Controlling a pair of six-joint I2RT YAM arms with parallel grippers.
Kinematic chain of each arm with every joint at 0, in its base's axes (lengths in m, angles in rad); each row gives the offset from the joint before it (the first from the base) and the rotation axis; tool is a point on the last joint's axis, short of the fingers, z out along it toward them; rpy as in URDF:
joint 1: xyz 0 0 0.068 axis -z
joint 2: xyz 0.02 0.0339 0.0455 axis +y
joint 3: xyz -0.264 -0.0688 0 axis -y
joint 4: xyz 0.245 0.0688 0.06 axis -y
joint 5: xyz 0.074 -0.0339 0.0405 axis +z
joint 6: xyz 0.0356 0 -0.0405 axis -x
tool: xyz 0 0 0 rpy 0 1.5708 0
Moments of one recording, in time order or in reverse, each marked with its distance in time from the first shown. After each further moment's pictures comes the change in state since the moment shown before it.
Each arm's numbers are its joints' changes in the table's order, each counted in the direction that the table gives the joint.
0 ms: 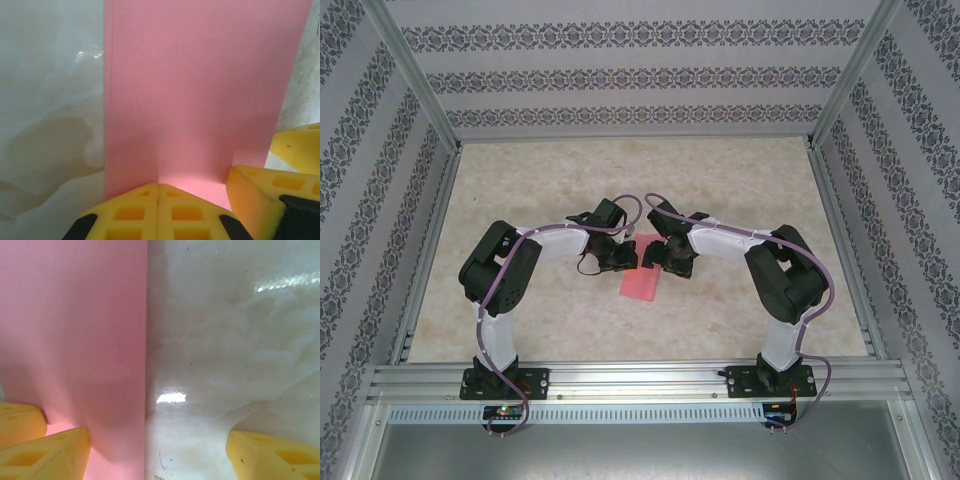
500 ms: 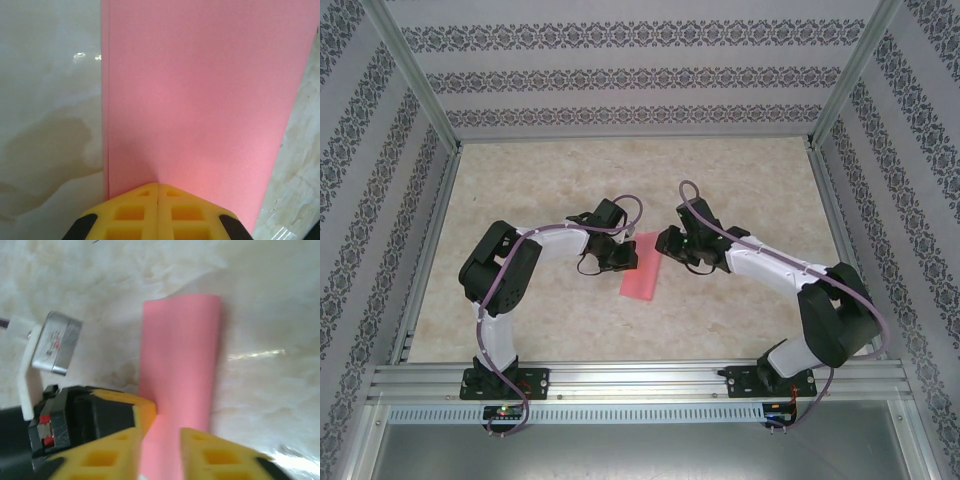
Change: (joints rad) left arm 0.002 0.000 0.000 0.000 0.003 -0.011; right arm 0.053 -0.338 -0.262 0.381 0.098 -0.059
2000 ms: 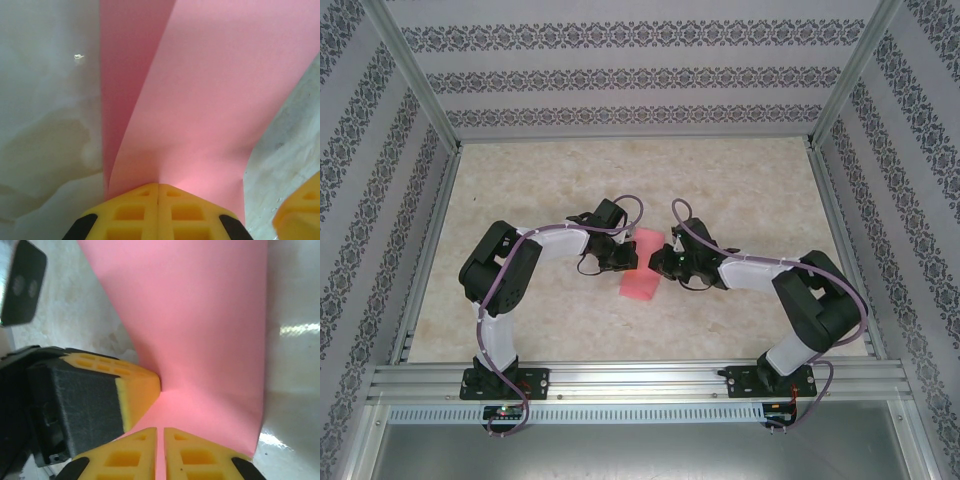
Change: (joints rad) left arm 0.002 0.002 0.000 0.000 0.002 -0.015; right arm -0.015 0.101 -0.187 0.335 0.177 -0.069
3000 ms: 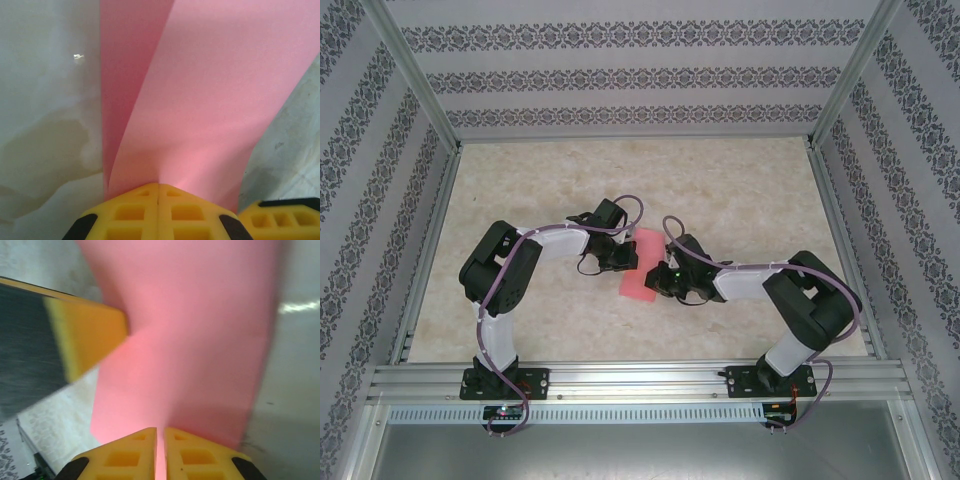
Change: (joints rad) left arm 0.000 0.002 0.001 0.000 -0.003 -0.001; right arm -0.077 0.027 -0.097 0.072 0.006 -0.038
